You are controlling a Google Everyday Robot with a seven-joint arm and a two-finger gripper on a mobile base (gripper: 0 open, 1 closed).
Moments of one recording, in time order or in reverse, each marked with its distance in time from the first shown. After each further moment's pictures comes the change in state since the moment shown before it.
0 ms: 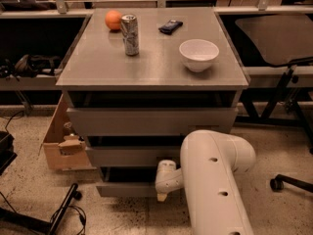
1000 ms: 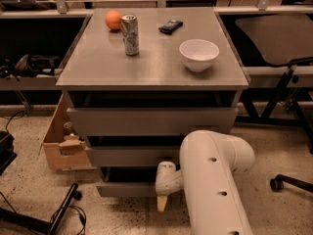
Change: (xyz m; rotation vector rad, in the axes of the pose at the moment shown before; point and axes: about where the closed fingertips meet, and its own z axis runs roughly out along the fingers) arm 0.006 0.011 0.003 -0.017 0.020 0.002
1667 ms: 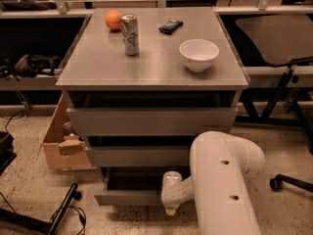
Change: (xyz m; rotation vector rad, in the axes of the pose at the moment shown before) arm 0.055 0.063 -0.008 -0.084 0.103 0.070
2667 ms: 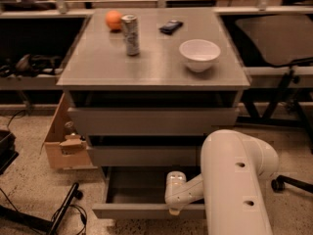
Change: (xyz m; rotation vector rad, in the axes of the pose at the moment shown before) arm 0.015 0.002 -0.028 0.012 0.019 0.023
